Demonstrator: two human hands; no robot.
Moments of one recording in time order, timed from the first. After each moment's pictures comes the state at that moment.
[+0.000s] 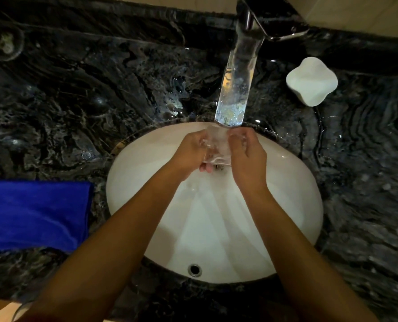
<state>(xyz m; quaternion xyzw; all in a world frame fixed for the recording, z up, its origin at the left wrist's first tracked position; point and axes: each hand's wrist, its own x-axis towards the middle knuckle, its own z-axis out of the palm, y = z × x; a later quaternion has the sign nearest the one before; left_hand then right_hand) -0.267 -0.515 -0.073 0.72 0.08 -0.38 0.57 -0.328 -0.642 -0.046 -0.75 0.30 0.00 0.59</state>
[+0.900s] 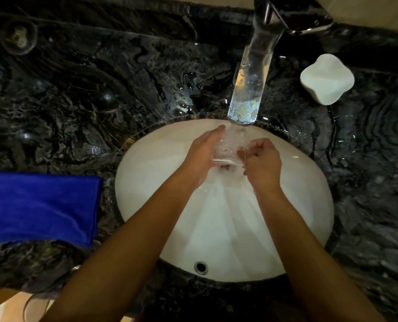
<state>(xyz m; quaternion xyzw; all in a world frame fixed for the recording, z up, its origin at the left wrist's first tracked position) -0.280 -0.524 -0.068 0.57 0.26 -0.35 0.69 -0.332 -0.653 -0.071 -0.74 0.41 0.08 0.52</state>
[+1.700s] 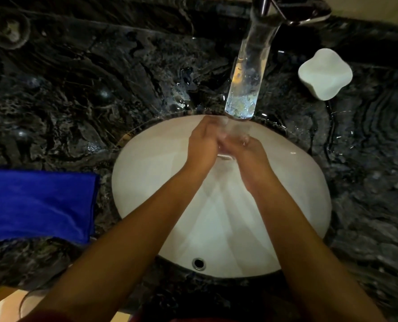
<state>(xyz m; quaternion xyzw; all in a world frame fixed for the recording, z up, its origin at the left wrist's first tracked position) -0.279 -0.538 -0.063 0.72 0.18 -0.22 0.63 -0.322 -0.642 -0.063 -0.59 0.30 0.15 0.73</state>
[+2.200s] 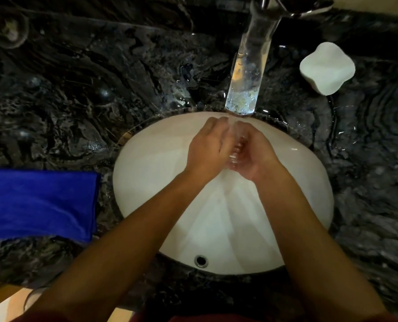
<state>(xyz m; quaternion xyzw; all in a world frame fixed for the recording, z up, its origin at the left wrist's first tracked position) -0.297 -0.529 -0.074 0.89 -0.10 -0.10 0.43 -0.307 -0.650 -0.063 -0.42 0.45 0.24 0.76</state>
